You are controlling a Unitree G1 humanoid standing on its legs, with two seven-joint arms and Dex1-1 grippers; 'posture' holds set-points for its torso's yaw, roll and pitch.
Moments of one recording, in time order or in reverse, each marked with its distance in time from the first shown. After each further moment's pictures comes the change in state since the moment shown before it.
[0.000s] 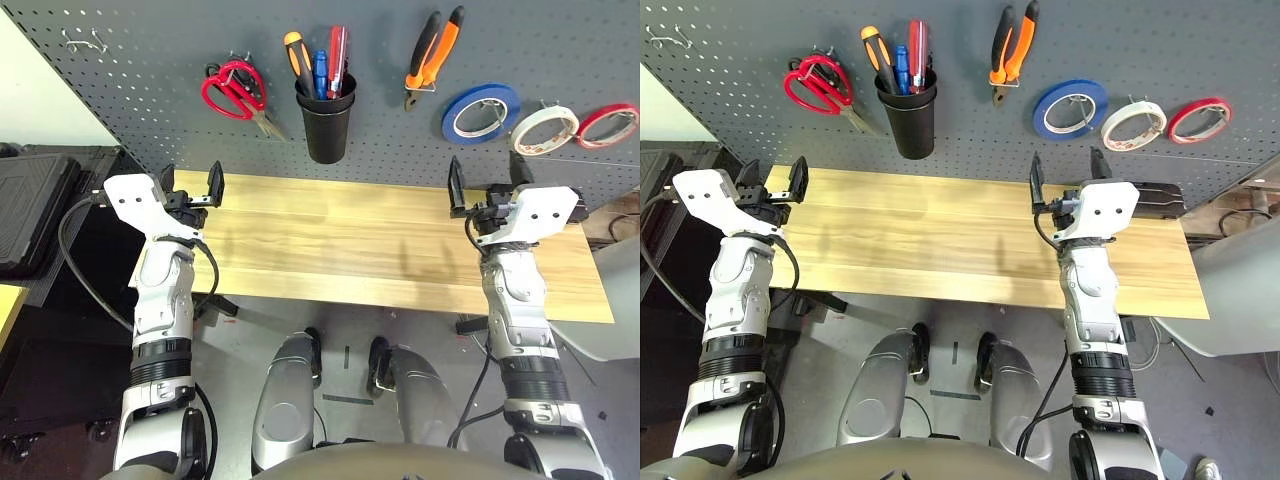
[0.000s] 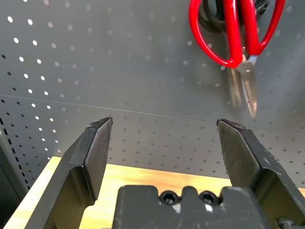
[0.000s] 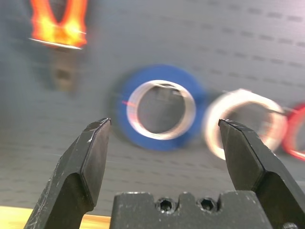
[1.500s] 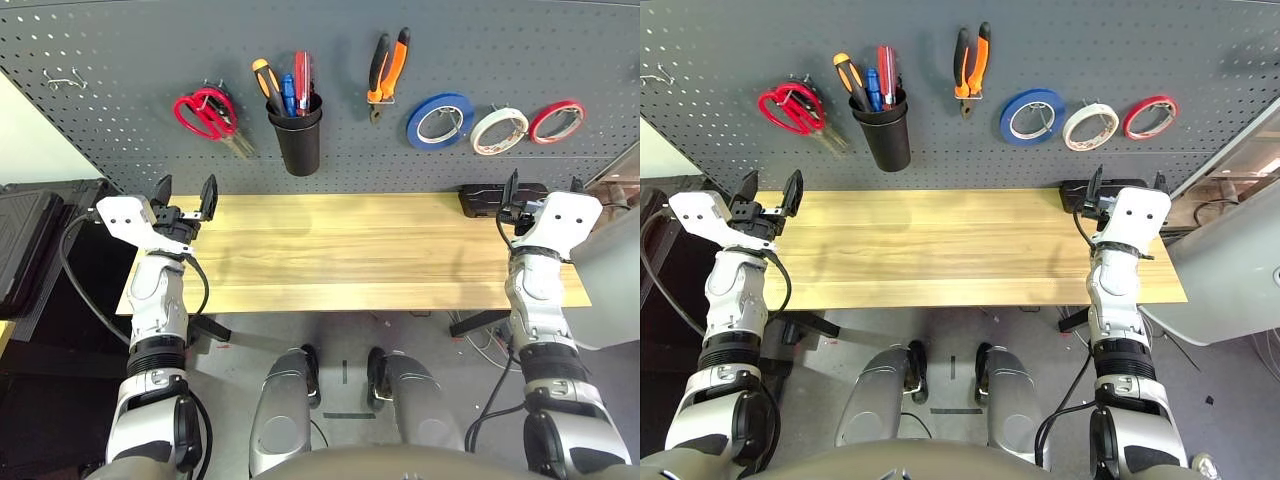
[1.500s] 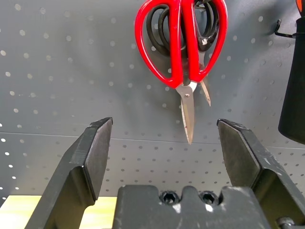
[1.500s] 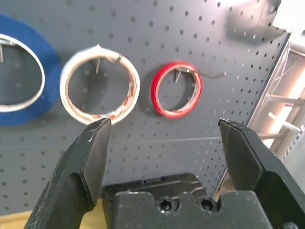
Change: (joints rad) left arm -0.051 0.017 0.041 0.217 -0.078 -0.183 -0.188; right arm -0.075 -0.099 -0.067 0.313 -0.028 -0.099 -0.188
